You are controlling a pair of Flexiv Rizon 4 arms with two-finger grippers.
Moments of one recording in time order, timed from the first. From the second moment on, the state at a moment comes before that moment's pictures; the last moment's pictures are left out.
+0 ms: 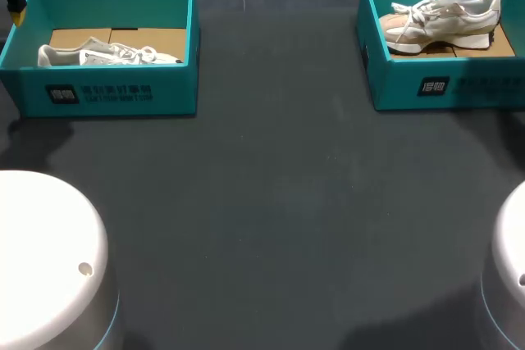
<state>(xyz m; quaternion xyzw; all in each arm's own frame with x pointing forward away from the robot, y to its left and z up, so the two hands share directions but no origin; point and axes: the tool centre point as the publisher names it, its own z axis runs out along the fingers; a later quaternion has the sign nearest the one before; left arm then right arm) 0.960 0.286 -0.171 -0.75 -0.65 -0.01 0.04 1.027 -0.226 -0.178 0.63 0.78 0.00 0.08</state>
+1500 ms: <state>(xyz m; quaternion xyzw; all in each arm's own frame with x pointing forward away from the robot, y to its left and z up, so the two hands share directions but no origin) 0.960 0.286 -0.171 -0.75 -0.66 -0.01 0.04 1.140 -0.291 -0.269 0.67 0.73 -0.04 0.11</state>
